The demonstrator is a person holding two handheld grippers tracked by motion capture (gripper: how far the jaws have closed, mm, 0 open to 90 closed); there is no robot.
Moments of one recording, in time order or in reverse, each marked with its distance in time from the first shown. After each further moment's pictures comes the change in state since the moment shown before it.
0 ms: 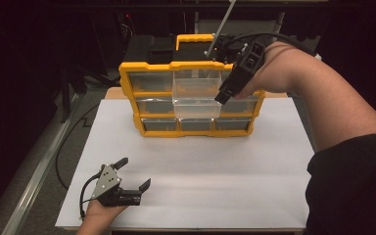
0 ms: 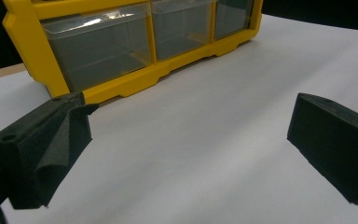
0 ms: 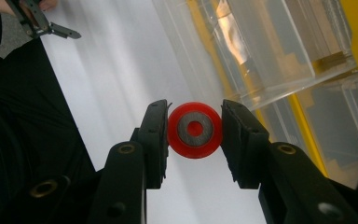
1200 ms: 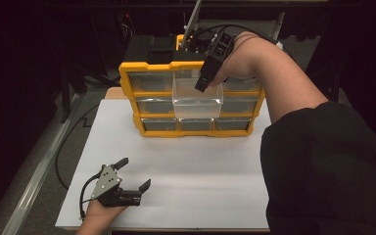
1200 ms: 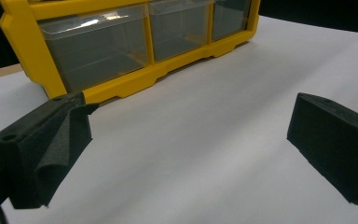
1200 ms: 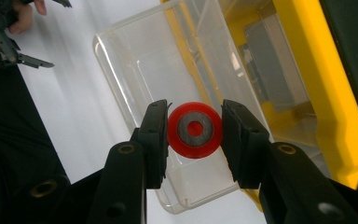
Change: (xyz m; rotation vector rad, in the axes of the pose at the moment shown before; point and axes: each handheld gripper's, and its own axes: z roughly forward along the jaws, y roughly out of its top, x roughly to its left) left arm 0.000 0.000 0.000 -0.007 -0.009 -0.004; right arm -0.021 0.052 0.025 0.021 -0.030 -0.007
